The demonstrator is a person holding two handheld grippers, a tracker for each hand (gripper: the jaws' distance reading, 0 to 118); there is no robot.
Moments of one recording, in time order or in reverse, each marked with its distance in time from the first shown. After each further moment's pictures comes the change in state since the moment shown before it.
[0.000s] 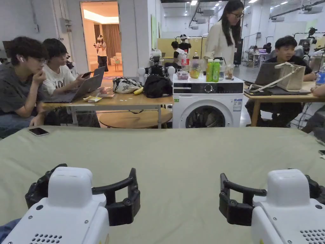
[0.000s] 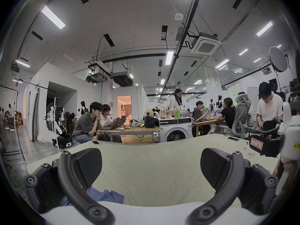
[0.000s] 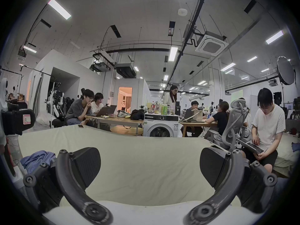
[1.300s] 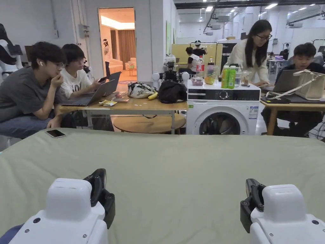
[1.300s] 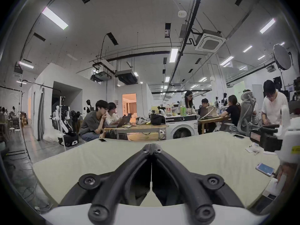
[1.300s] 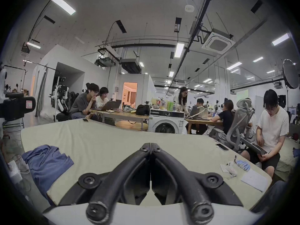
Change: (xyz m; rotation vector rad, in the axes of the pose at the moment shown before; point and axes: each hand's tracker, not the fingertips) left arm -0.028 -0.005 0.013 -0.019 0.081 -0.011; right arm -0.032 -0.007 -0.015 -0.041 0.071 0.028
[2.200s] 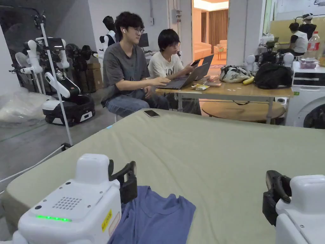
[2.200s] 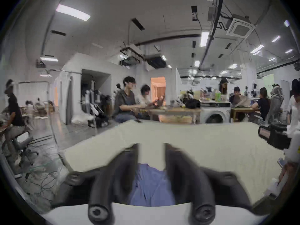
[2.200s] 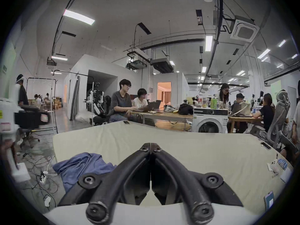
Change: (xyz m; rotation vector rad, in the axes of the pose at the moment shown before) left arm -0.157 -0.026 -0.001 -0.259 0.188 0.058; right arm -0.112 -0.005 -0.040 -0.020 0.360 -0.055
